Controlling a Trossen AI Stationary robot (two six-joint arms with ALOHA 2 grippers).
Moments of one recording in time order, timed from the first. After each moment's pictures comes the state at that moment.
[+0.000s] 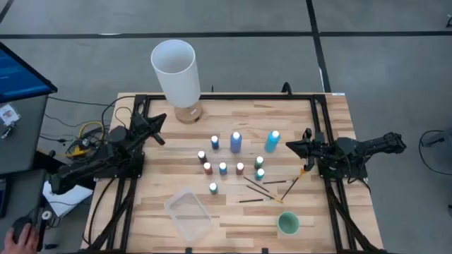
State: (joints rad) left arm 0.47 0.00 0.01 0.10 -0.31 -0.09; right arm 0.26 0.01 0.02 0.10 0.47 0.30
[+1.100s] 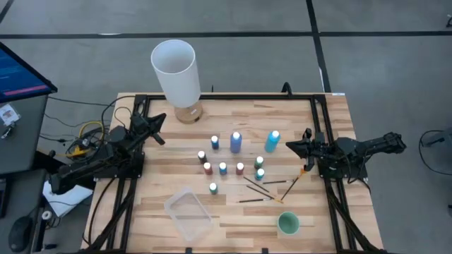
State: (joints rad) left arm 0.47 0.00 0.01 0.11 -0.31 -0.09; right arm 0.26 0.01 0.02 0.10 0.47 0.30
